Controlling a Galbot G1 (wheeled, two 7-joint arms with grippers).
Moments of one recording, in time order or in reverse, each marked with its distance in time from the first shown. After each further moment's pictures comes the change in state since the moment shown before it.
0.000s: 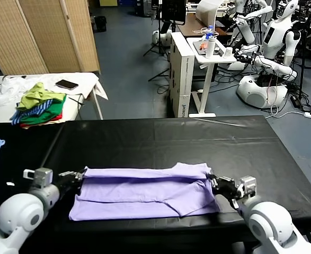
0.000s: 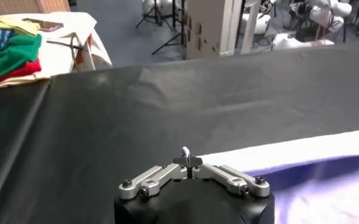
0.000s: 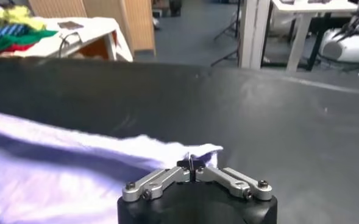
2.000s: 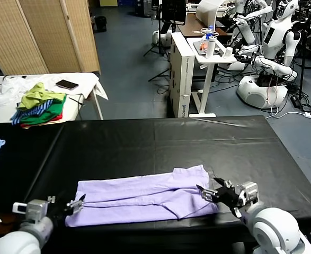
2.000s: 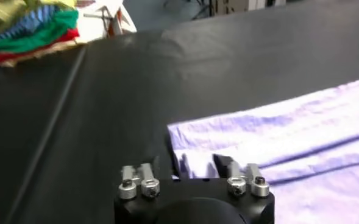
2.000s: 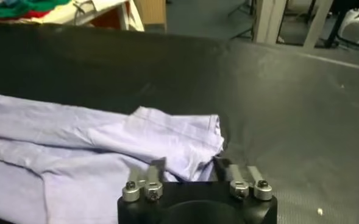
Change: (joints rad) left arm 0.248 -0.170 -0.115 -0.161 0.151 -0.011 -0.065; right arm 0.056 0.050 -0.015 -0.014 0.010 0.049 0.032
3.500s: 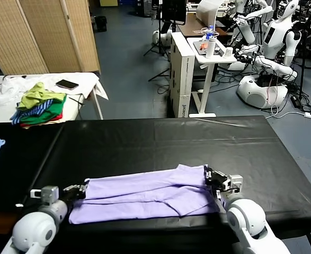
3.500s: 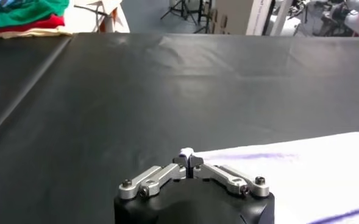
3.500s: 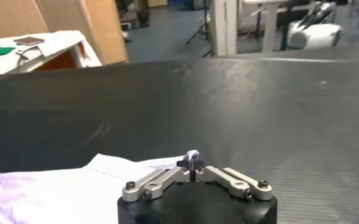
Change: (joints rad) left arm -0.238 -0.020 0.165 0.260 -0.029 -0.100 0.069; right arm 0.022 0.275 0.002 -0.141 -0.207 0.090 0.085
